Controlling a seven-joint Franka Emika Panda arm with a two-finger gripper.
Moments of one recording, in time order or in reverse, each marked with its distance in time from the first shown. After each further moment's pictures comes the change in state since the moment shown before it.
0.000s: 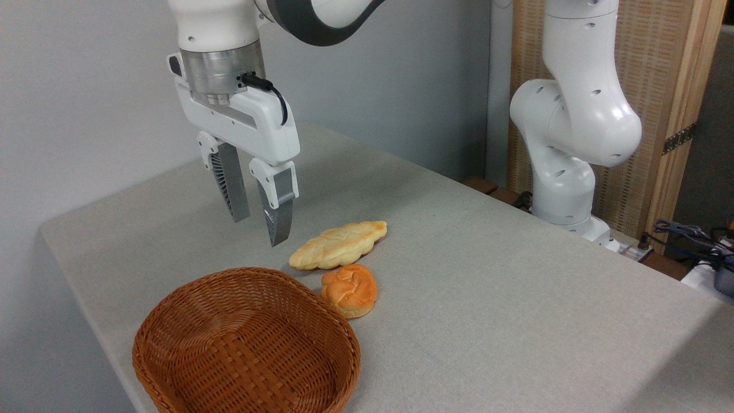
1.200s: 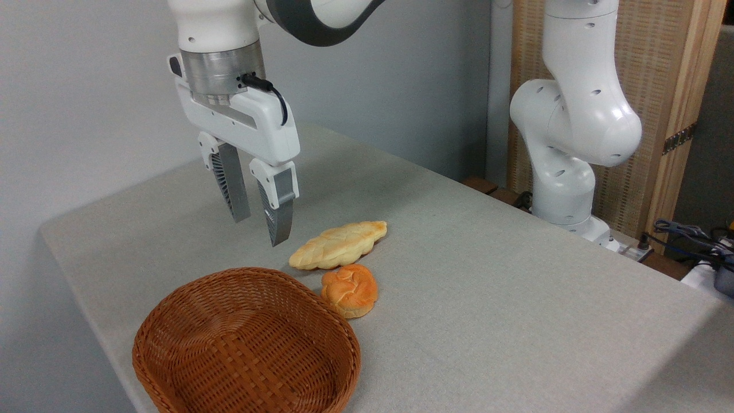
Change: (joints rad) arm -0.003 0.001 -0.002 -0.003 0.000 -0.004 0.000
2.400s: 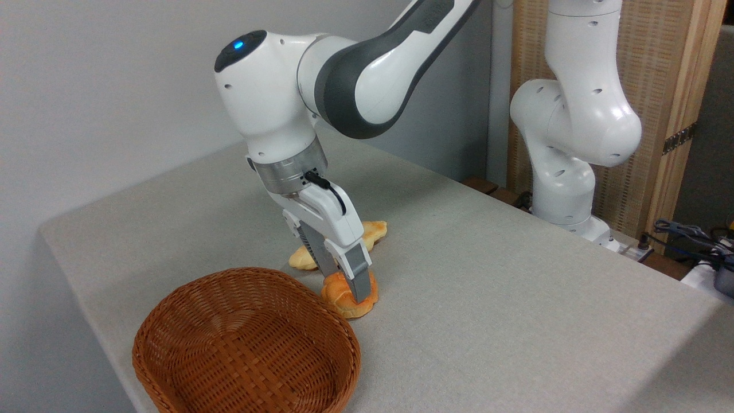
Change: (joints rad) arm -0.004 -0.038 0.043 -0.343 0.080 0.078 0.155
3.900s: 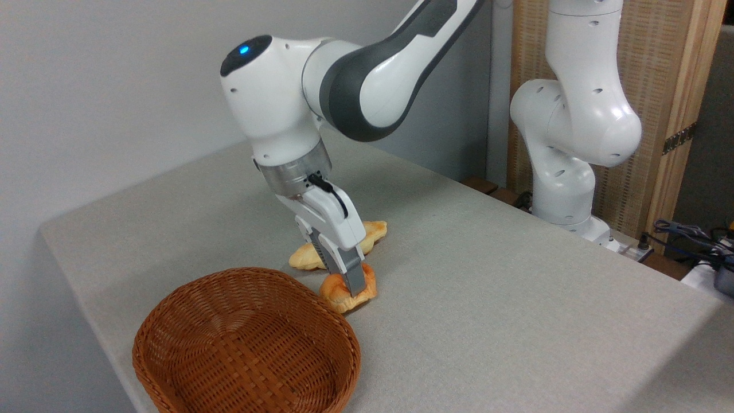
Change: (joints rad) arm 0.000 -0.020 0.000 -0.018 0.001 0.011 0.028
